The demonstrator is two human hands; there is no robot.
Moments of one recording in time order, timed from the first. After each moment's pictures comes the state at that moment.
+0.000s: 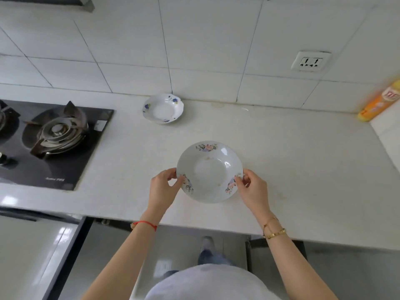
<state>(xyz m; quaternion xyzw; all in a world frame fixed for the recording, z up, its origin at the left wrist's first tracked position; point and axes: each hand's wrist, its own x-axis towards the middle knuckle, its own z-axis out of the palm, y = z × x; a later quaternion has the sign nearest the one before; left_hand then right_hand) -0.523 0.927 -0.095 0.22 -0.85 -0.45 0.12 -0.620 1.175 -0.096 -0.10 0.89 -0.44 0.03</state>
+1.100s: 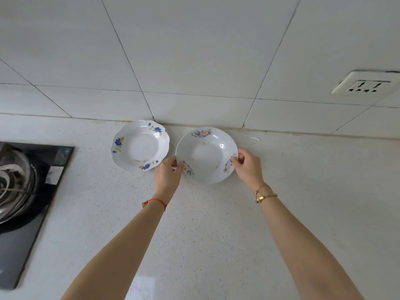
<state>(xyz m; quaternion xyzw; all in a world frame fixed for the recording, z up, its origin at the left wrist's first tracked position) -0.834 0.844 -0.167 0.30 -0.87 -0.39 0.05 -0.942 1.069 -0.166 -0.09 0.91 -0.41 0.08</state>
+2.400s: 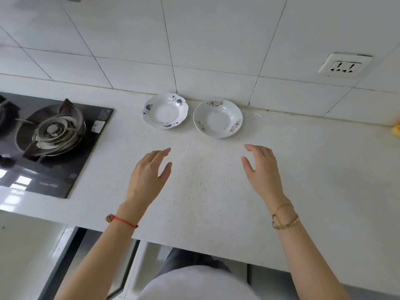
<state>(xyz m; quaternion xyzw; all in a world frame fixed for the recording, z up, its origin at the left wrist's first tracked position) -0.597 0.883 -0.041 0.15 -0.95 -0.22 0.16 -0.745 1.142 -0.054 -0.24 0.93 -0.29 -0.03</state>
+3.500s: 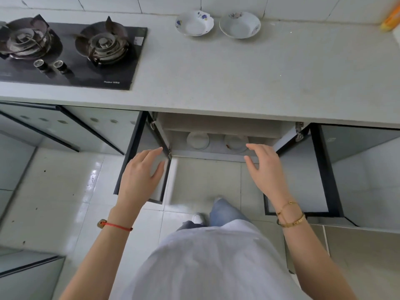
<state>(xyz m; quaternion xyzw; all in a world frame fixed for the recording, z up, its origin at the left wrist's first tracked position) -0.098 0.891 -0.046 0.13 -0.96 -0.23 0.12 -0.235 1.182 -0.066 -0.21 0.94 -0.28 0.01</state>
